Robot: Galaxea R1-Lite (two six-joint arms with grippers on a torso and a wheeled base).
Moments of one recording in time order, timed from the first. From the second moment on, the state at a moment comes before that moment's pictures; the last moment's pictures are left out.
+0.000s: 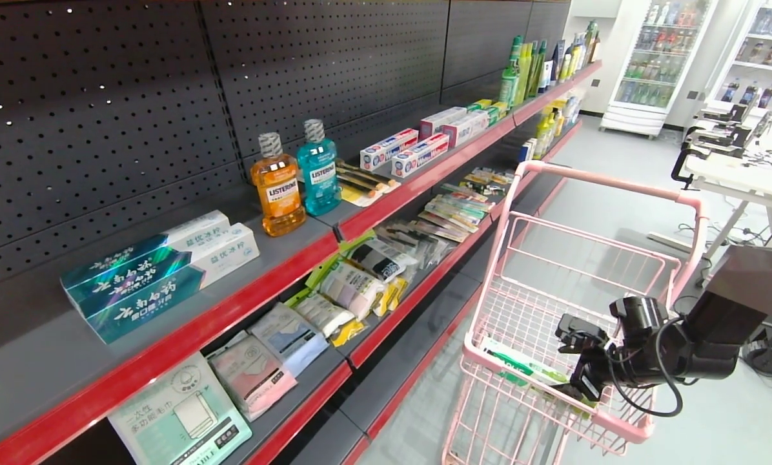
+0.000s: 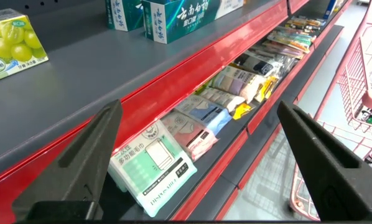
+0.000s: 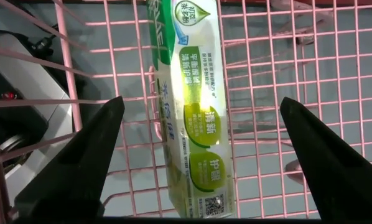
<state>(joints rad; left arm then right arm) 0.00 0.00 0.00 0.00 -0.01 0.00 -0.14 2.44 -0.88 -0.50 0.49 -0.92</state>
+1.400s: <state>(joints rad) 0.00 0.00 0.00 0.00 -0.01 0.00 -0.15 2.44 -0.93 -0.38 0.47 -0.90</state>
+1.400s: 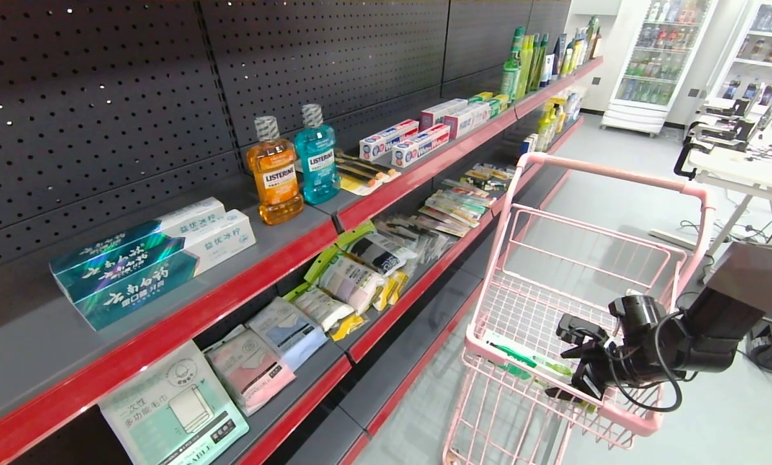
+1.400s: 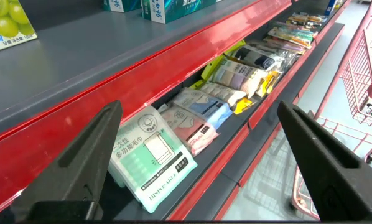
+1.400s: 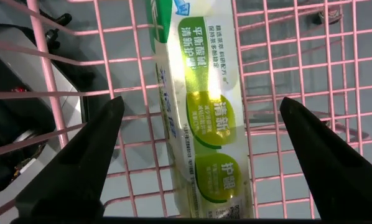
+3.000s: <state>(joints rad) 0.00 0.00 0.00 0.00 -0.01 0.00 -0.11 2.44 -0.93 -0.31 0.41 -0.91</state>
